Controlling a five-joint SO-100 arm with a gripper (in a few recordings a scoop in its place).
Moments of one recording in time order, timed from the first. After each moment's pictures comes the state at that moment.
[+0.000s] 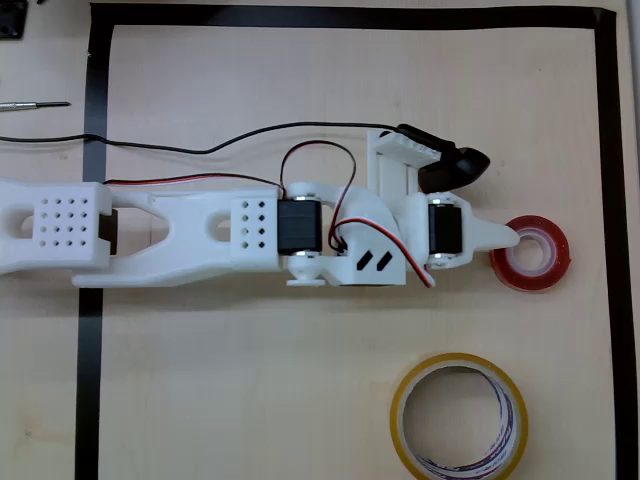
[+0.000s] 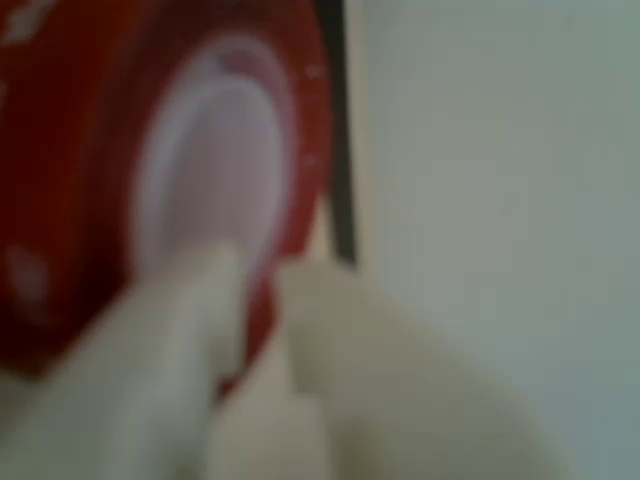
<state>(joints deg) -0.8 4.2 3.1 26.2 1.8</state>
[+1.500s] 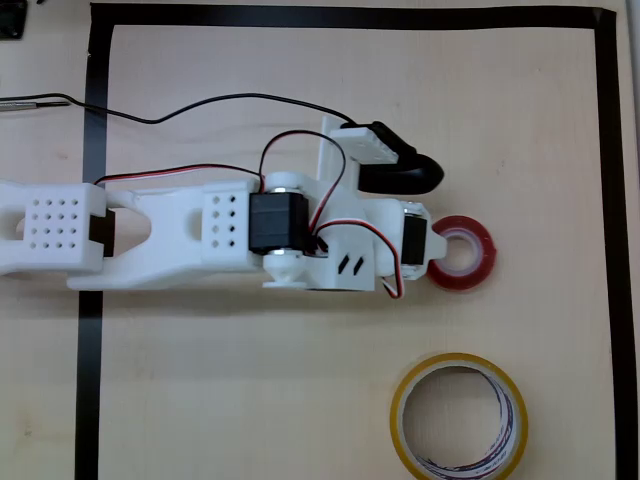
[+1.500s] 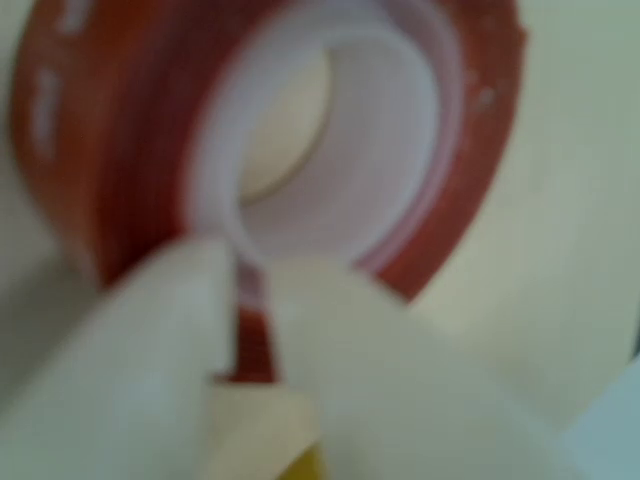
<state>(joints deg) 0.1 8.5 -11.5 72.4 6.0</state>
